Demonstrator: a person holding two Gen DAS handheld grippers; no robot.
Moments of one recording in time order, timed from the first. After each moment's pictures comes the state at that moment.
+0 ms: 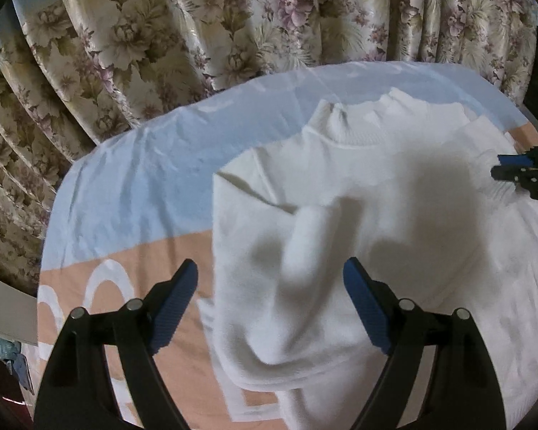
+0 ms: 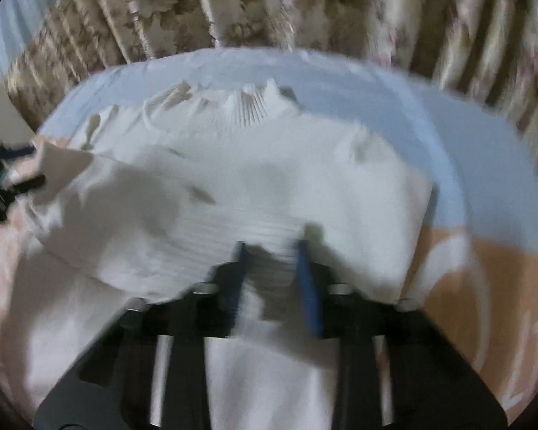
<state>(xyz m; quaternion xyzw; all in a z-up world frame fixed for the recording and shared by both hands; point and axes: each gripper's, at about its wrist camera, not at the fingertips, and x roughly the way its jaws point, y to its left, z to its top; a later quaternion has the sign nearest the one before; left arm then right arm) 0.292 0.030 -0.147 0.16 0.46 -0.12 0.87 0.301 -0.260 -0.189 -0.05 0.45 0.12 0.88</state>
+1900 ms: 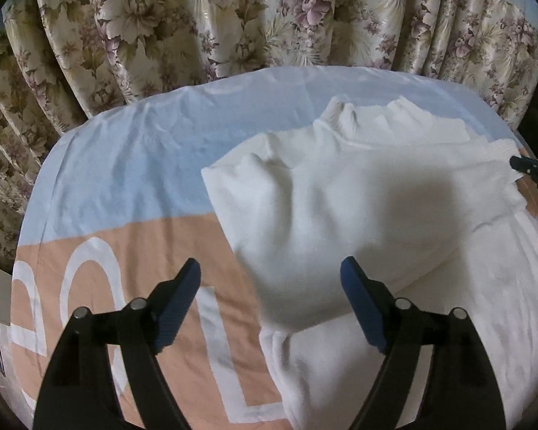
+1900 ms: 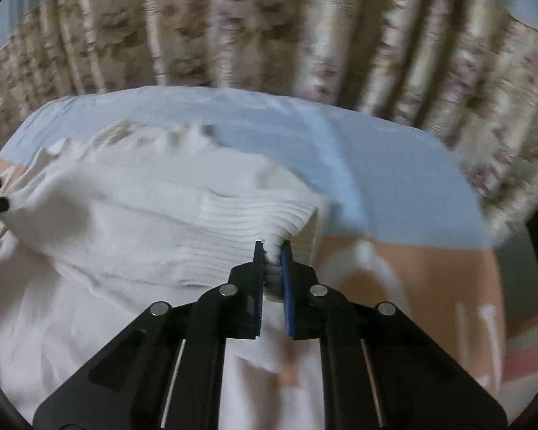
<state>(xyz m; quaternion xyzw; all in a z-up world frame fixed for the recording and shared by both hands) 0.294 0.056 -0.157 0.10 0.47 -0.14 0.87 0.278 -0.307 -0.169 -0.04 0.41 0.00 0.91</state>
